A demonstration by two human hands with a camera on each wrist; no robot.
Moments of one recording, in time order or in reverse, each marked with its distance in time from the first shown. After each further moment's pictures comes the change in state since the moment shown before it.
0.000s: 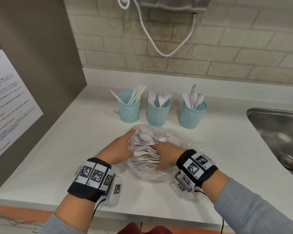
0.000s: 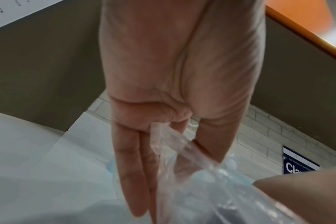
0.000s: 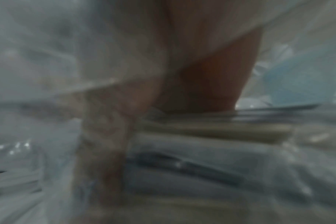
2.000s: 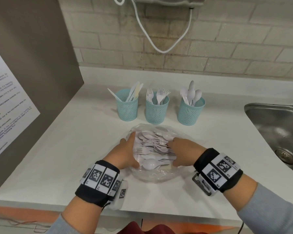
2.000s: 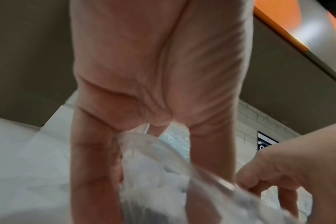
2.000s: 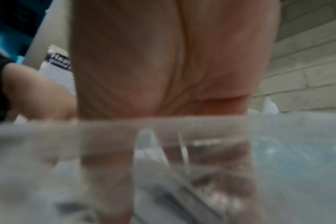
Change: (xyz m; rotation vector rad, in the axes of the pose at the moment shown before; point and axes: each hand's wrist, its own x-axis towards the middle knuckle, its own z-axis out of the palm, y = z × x) left_hand -0.007 0.014 0.021 0.219 -0.089 -0.137; right_hand -0.049 0.016 -0.015 -0.248 -0.004 0.097
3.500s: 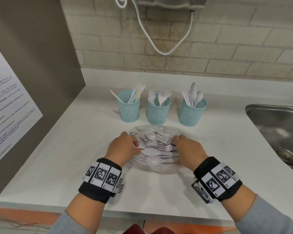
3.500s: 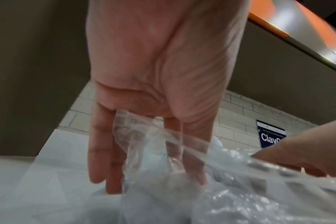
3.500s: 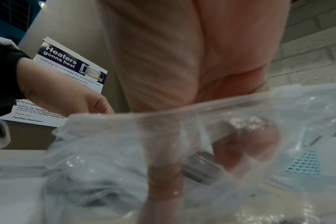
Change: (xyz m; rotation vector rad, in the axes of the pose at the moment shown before) left_hand 0.008 -0.003 -0.013 0.062 0.239 0.048; right_hand 0.001 -0.005 0.014 0.028 0.253 0.238
